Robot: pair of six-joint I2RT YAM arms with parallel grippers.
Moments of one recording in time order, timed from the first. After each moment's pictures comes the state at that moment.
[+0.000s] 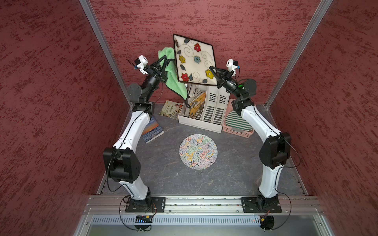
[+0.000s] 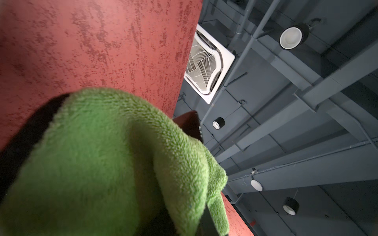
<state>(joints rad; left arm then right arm) -0.10 1.68 1.63 0.86 0.50 -1.76 0.31 1.98 1.91 0.80 -0.67 1.68</state>
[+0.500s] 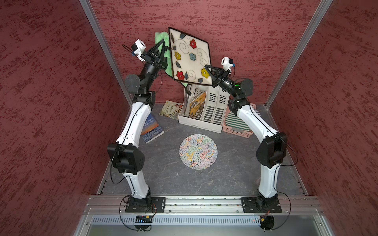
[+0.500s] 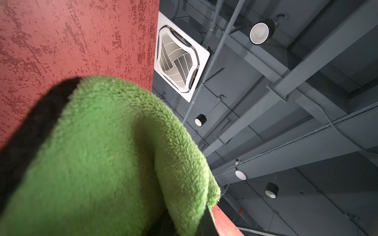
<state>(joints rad) -0.13 1.83 1.98 0.82 0.47 -1.79 0.37 2.01 1.97 0.83 -0.69 1.70</state>
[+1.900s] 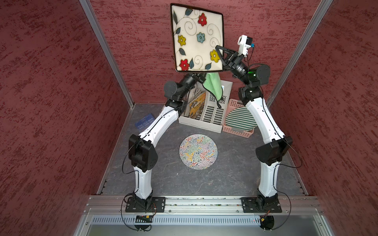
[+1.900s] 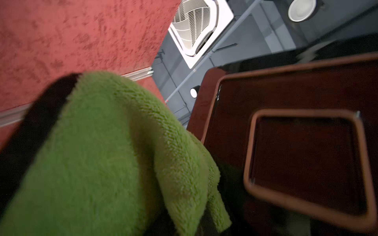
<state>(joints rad) -0.50 1.89 1.84 0.87 0.45 -1.79 0.27 2.06 2.39 0.52 -0.67 1.43</state>
